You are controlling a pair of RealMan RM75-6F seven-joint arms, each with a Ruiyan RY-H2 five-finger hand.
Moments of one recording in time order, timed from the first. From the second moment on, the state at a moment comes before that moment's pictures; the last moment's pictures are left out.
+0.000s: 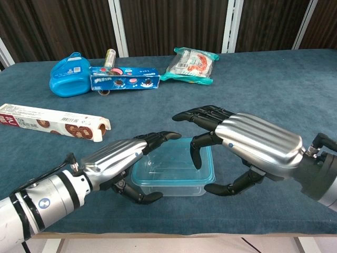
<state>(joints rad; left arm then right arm) -0.64 -1.85 0.00 -1.27 1.52 1.01 -0.05 0.53 -1.72 -0.06 -1.29 -1.83 1.28 -0.06</state>
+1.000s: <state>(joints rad) -0.63 -1.85 0.01 -1.28 1.53 1.01 -0.05 0.55 -1.70 -0.04 -1.32 -1.81 1.29 -0.08</state>
